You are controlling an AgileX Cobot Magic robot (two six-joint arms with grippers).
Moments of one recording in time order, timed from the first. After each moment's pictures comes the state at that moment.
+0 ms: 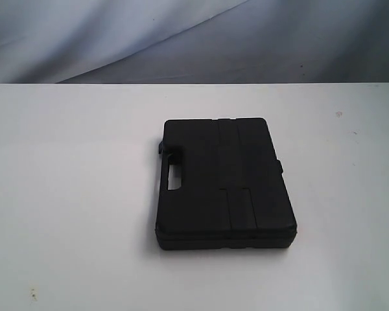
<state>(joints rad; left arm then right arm) -0.02 0.00 0.00 0.00 0.19 0.17 0.12 0.00 0.00 0.05 0.12 -0.15</state>
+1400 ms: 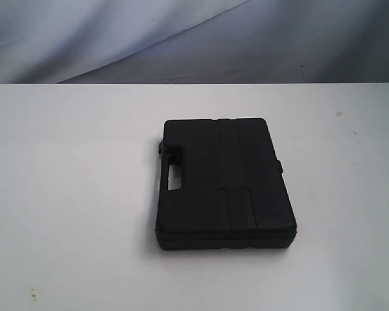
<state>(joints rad) -0.02 0.00 0.00 -0.08 0.13 0.17 0.12 0.00 0.00 0.08 0.20 -0.10</state>
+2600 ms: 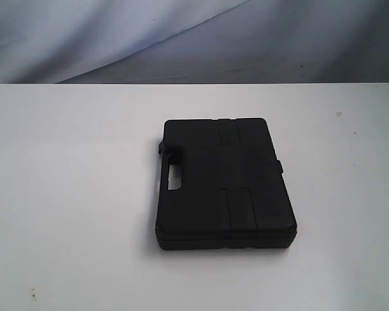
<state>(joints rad) -0.02 0.62 -1.01 -0.55 0.85 0.36 0.12 0.00 0.00 0.08 0.20 -0.10</state>
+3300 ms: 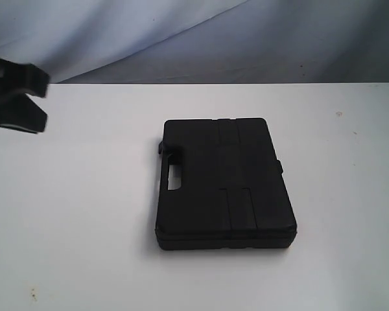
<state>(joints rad) -0.33 1.26 -1.15 -0.25 1.04 -0.06 0.12 0.00 0.00 0.09 0.20 -0.10</state>
